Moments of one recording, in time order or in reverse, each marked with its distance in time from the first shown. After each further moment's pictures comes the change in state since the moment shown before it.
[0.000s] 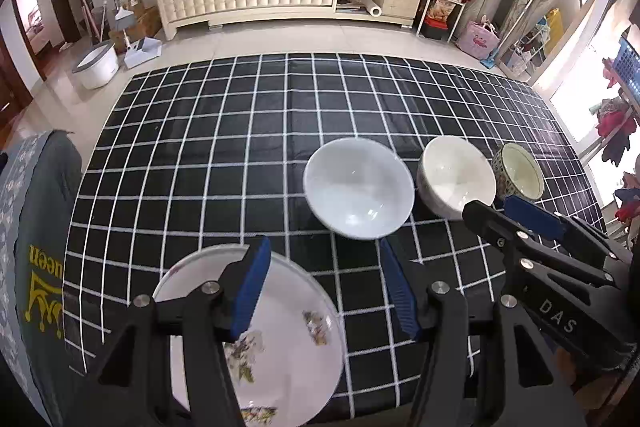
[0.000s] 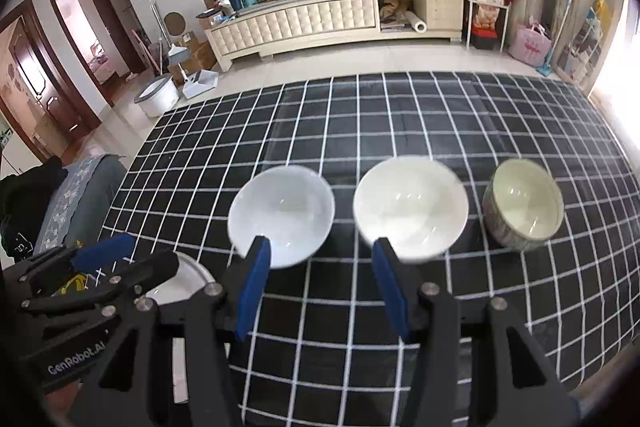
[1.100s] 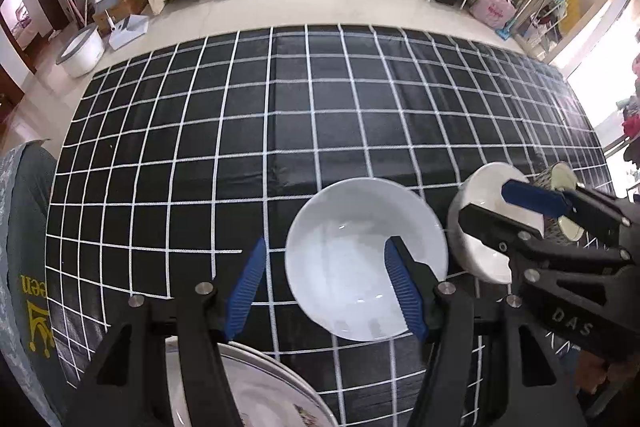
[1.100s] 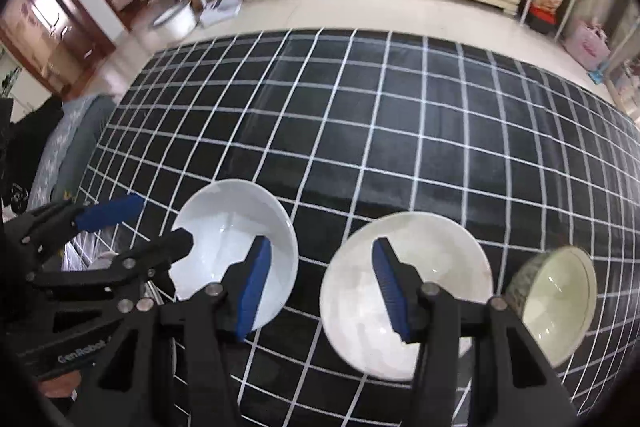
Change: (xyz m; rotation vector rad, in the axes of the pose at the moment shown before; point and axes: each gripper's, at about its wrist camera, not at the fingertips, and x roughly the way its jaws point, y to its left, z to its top) left arm 0.101 0.001 0.070 0.009 0.162 0.022; right arm 0.112 -0.017 0.065 -0.174 0.291 0.085
